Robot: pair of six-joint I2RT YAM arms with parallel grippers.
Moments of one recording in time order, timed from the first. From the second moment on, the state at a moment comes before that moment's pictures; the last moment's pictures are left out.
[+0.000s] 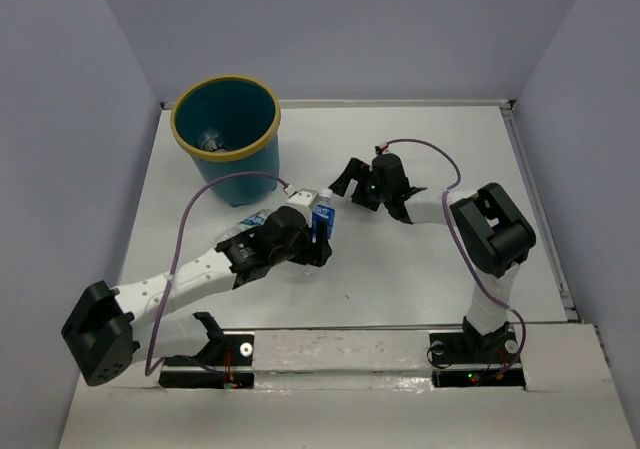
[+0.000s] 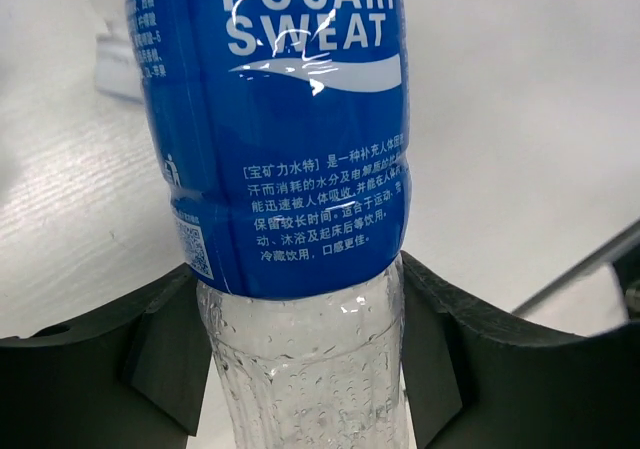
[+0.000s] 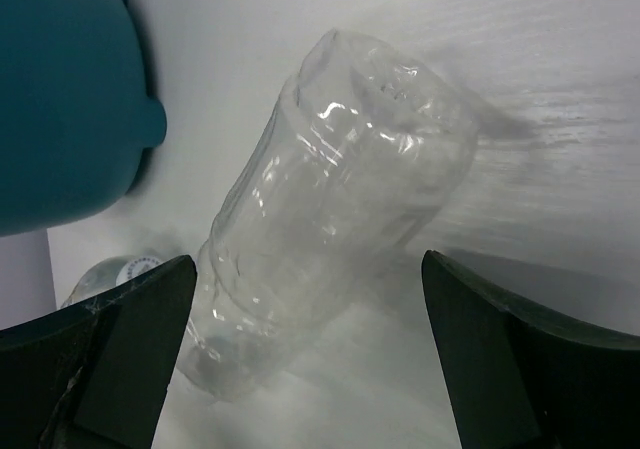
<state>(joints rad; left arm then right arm) -0.89 1.18 0.68 -0.24 -0.10 -0.54 0.51 1.88 1.00 0.34 -0.17 0.84</state>
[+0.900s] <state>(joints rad) -0.44 1.25 1.49 -0.32 -0.31 -0.39 0.52 1.59 0.83 0.35 -0.04 0.82</state>
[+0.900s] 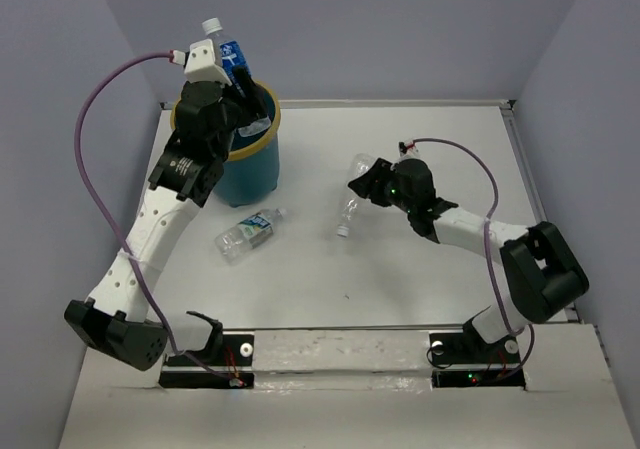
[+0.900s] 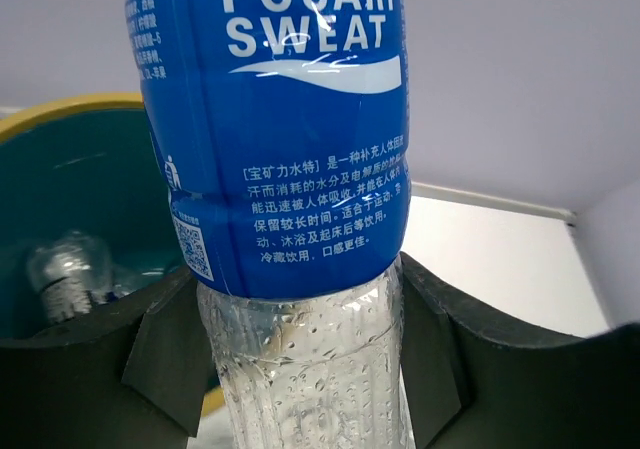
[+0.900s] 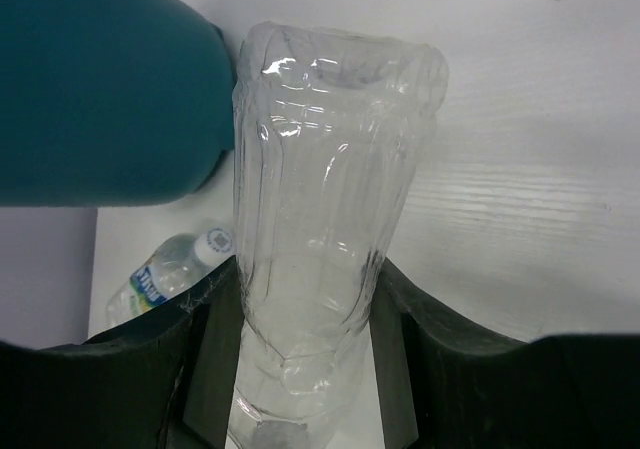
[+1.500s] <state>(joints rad) -0.23 1.34 1.42 -0.31 -0.31 -0.34 0.65 1.34 1.12 0.25 -0.03 0.59</state>
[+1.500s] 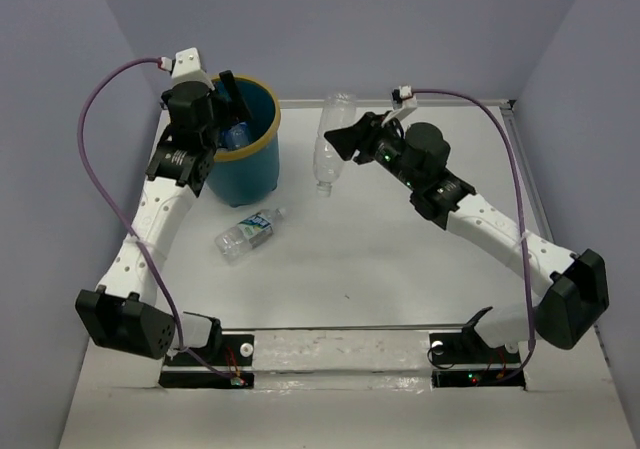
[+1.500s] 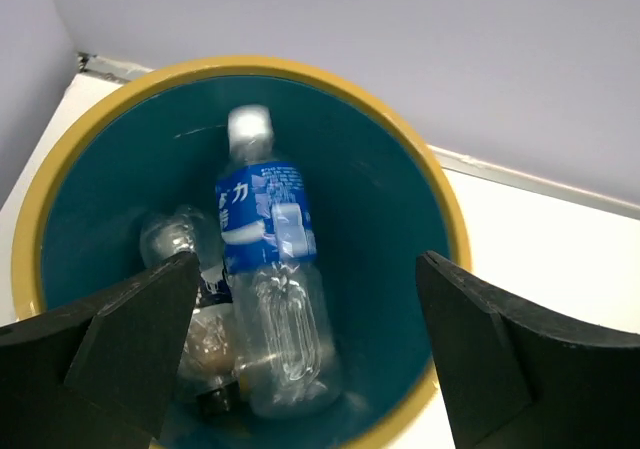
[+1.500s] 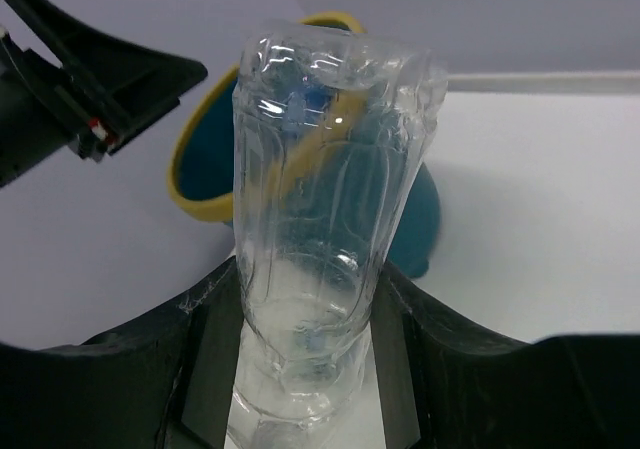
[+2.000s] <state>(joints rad) -0.23 0.60 1.00 -0.40 0.00 -0.38 0.74 1.80 1.89 0.16 -0.03 0.40</state>
